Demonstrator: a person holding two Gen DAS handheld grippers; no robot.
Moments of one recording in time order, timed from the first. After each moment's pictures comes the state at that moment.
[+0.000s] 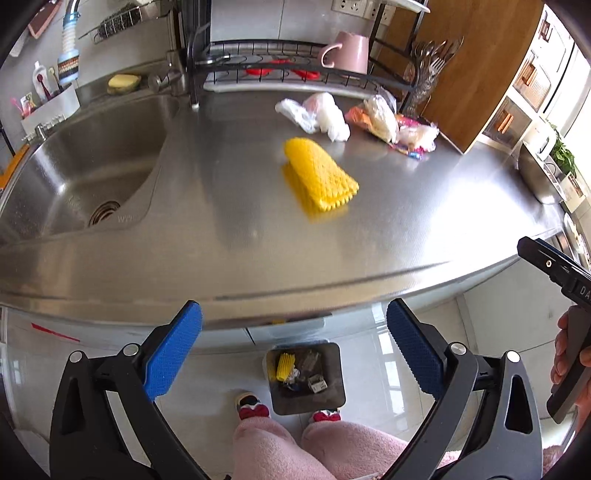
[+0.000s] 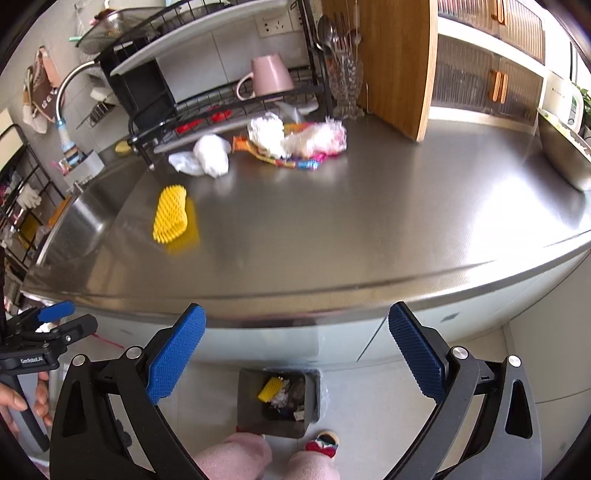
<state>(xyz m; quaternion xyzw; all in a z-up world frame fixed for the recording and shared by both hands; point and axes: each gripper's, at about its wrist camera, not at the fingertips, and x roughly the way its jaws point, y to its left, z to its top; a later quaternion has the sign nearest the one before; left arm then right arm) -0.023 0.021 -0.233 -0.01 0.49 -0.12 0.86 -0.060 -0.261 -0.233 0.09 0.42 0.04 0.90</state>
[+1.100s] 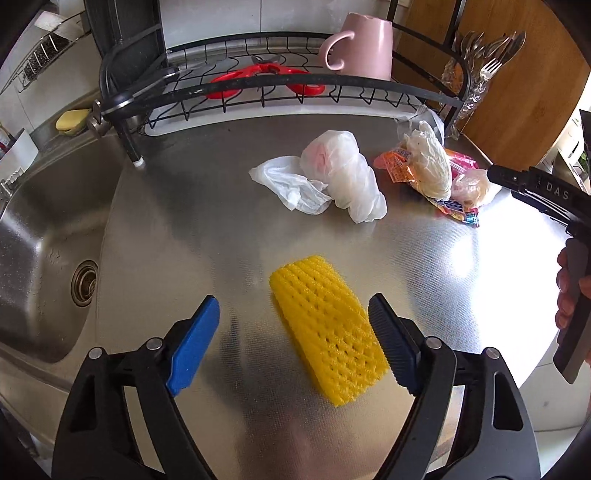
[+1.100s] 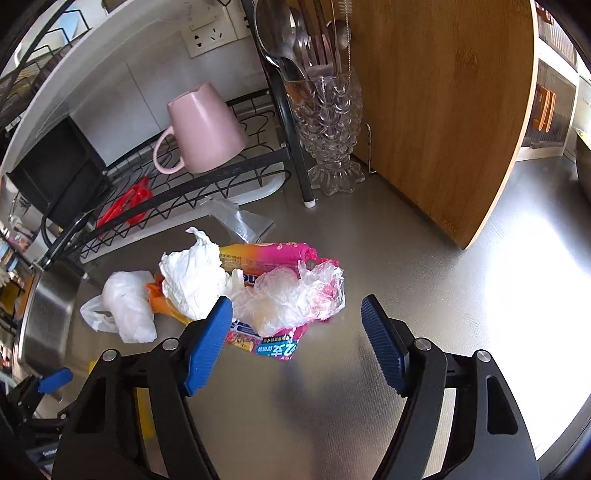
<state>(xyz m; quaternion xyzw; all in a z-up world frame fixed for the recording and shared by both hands) 0.143 -0.021 -0.276 0.03 0.51 -0.11 0.85 0.159 -0.290 -0.260 0.13 0.43 -0.01 0.89</state>
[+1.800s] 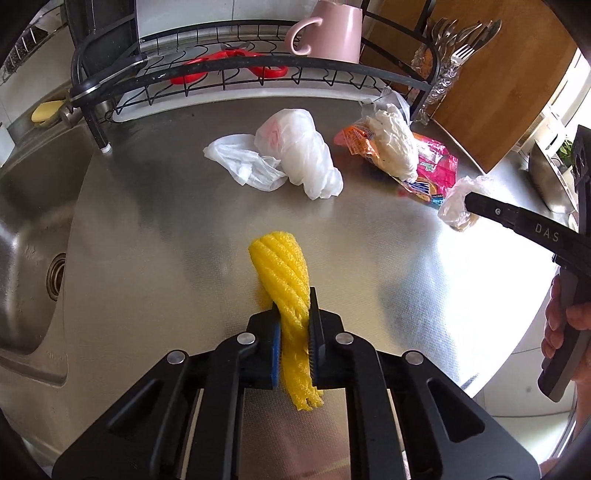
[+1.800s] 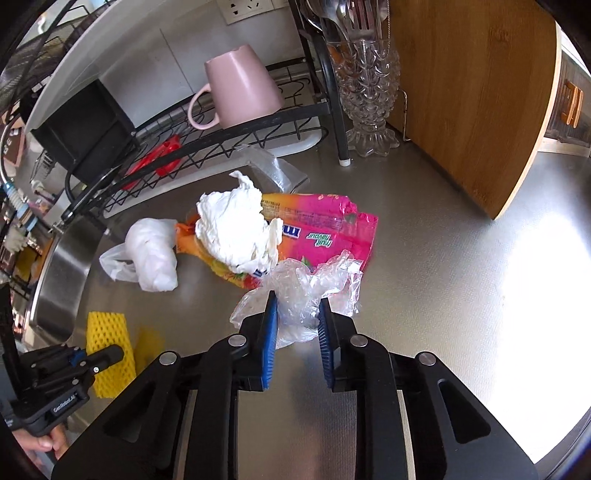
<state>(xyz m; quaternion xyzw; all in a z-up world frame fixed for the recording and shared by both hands) 0.116 -0.037 -0.279 0.01 0.53 -0.16 0.83 0.123 -0.269 -0.268 0.12 0.47 0.07 0.87</state>
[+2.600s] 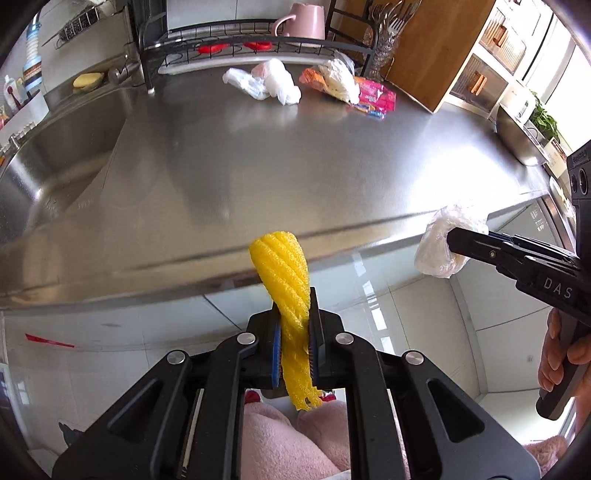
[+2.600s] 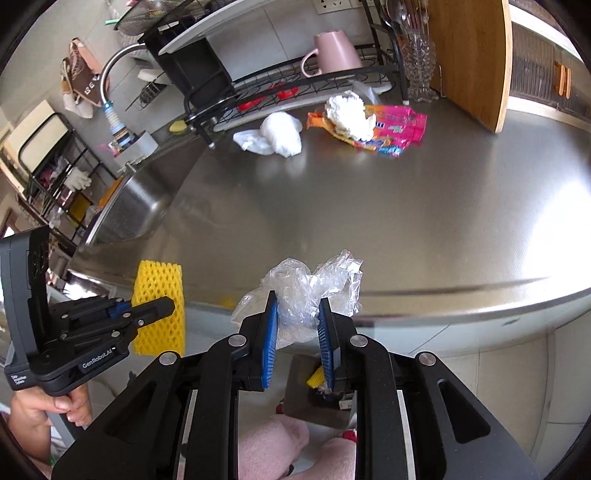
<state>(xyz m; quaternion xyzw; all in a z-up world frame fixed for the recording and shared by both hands) -0.065 -0.015 -0.273 0.01 0.53 -0.16 0.83 -0.066 -0.218 -0.265 0.12 0.48 0.17 0.85</state>
